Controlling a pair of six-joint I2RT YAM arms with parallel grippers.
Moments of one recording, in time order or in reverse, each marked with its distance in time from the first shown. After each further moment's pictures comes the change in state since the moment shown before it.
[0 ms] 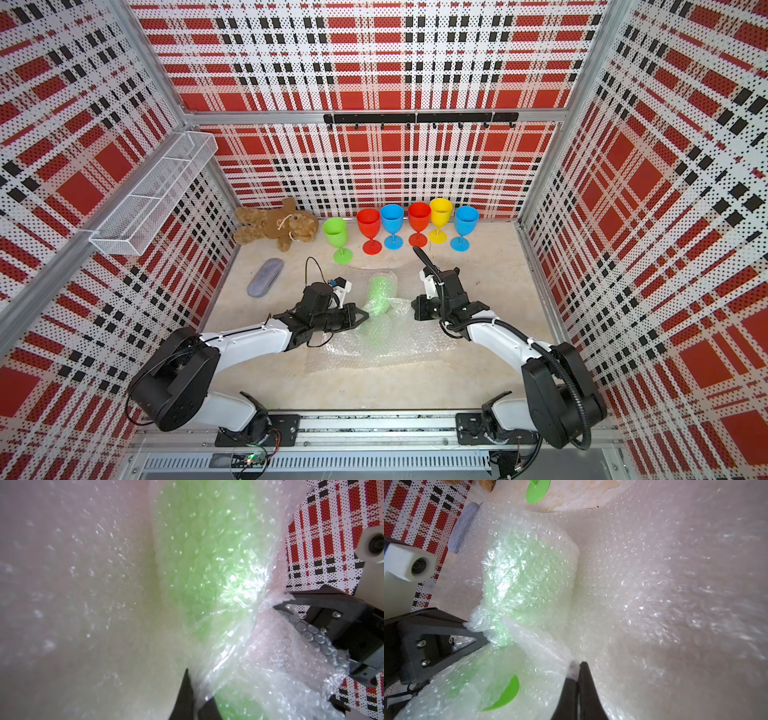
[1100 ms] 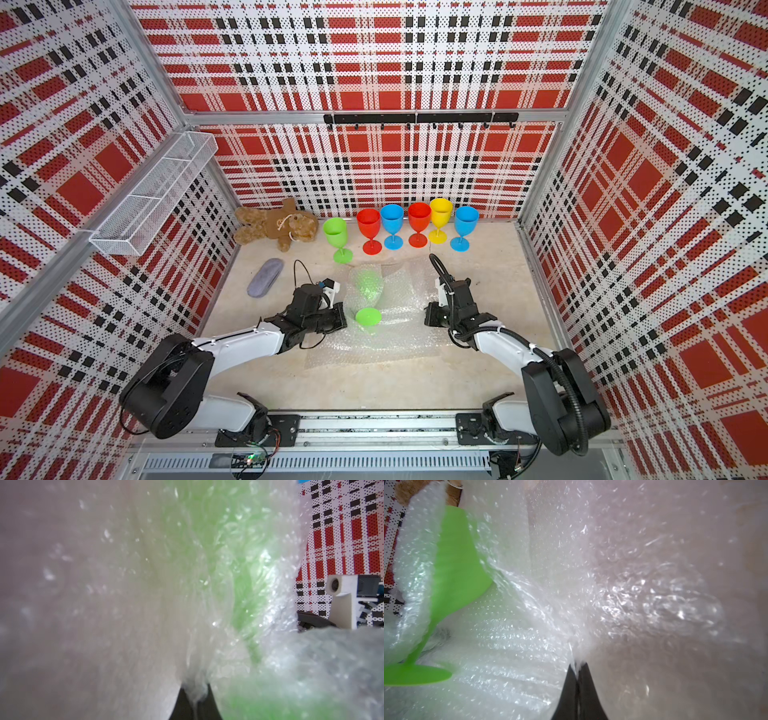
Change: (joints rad) left arm 0.074 -0.043 -0.056 0.003 -0.007 -0.024; right arm -0.078 -0.033 -0.145 0.089 0.031 0.083
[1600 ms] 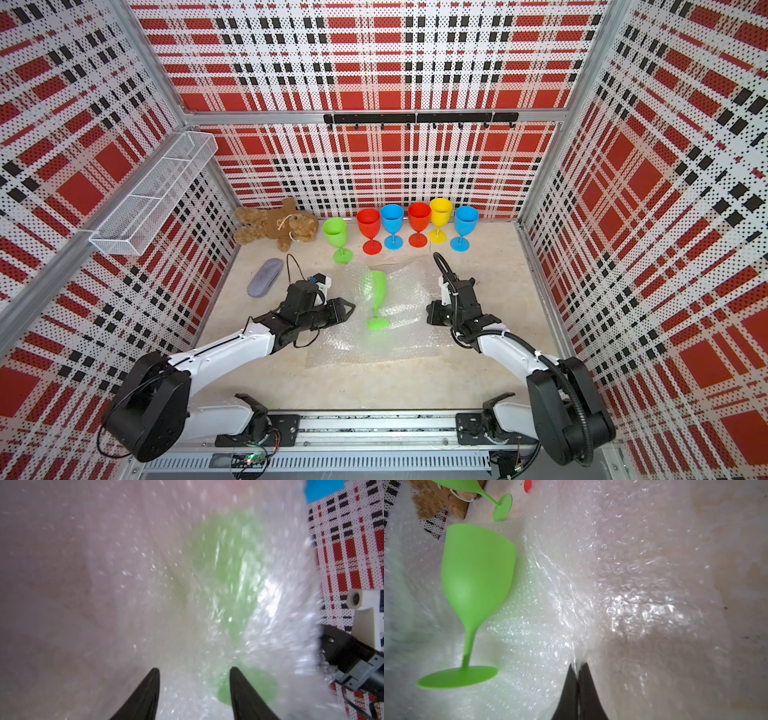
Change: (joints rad) left arm -0.013 -0.146 0.060 -0.214 -0.154 0.060; right arm 0.005 -0.057 -0.002 -0.007 -0.003 -0.005
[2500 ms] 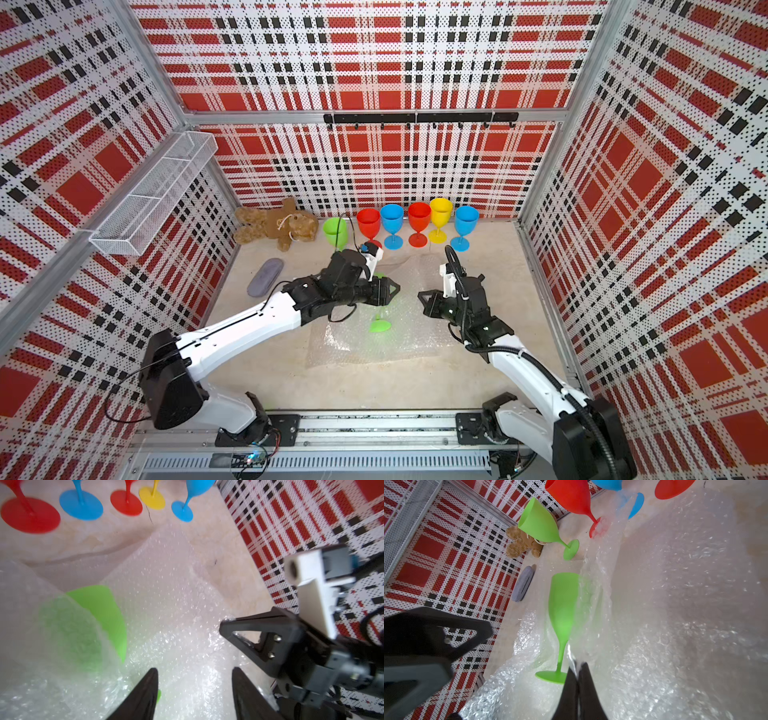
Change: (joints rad) left arm -0.339 0.259 0.633 -0.356 -0.137 0.187; right arm 0.029 -0.206 0.016 0.061 -0.122 0.190
